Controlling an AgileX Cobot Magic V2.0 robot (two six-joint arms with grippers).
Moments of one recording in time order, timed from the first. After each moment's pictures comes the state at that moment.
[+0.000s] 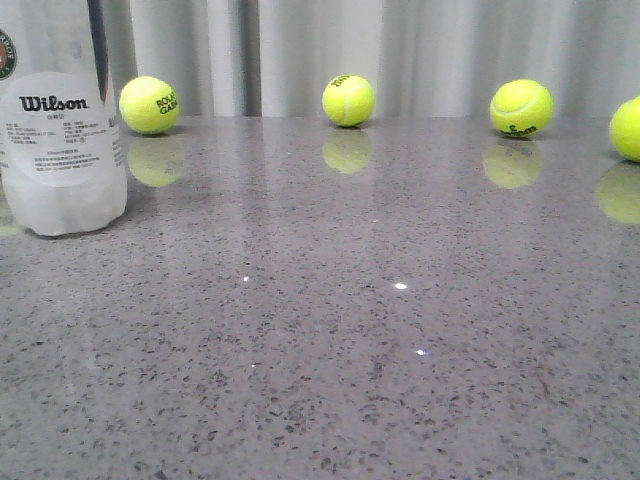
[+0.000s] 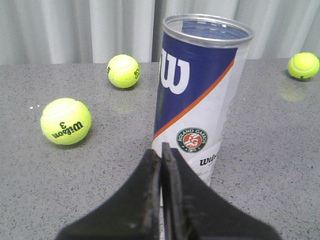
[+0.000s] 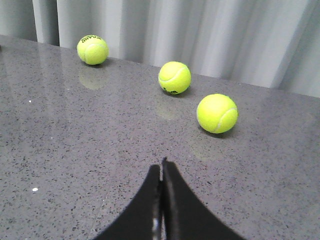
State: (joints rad) left arm -0.24 0.52 -0.52 -0.23 0.33 0.16; right arm 0.05 0.33 -0.37 0.11 0.27 -0.21
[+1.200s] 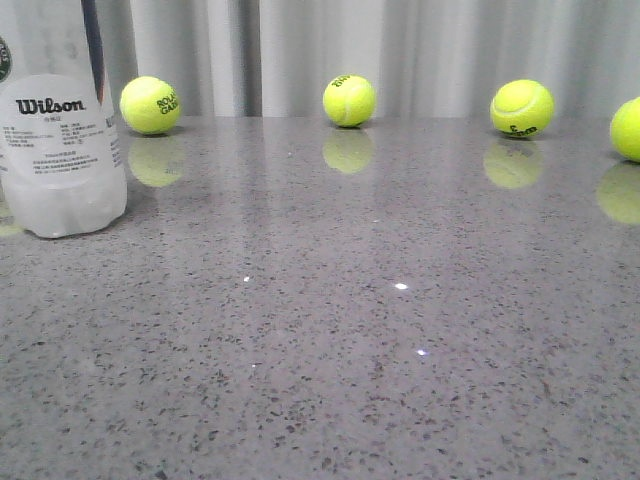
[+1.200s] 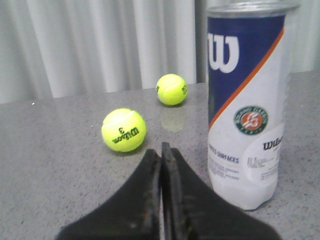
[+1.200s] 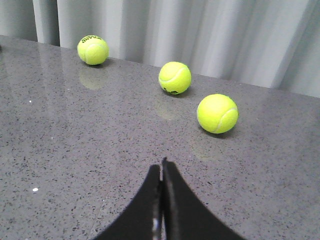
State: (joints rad) left arm -0.17 0.32 -0.24 -0.09 0.06 0.16; right arm 0.05 0.33 -0.37 0.11 0.27 -0.21
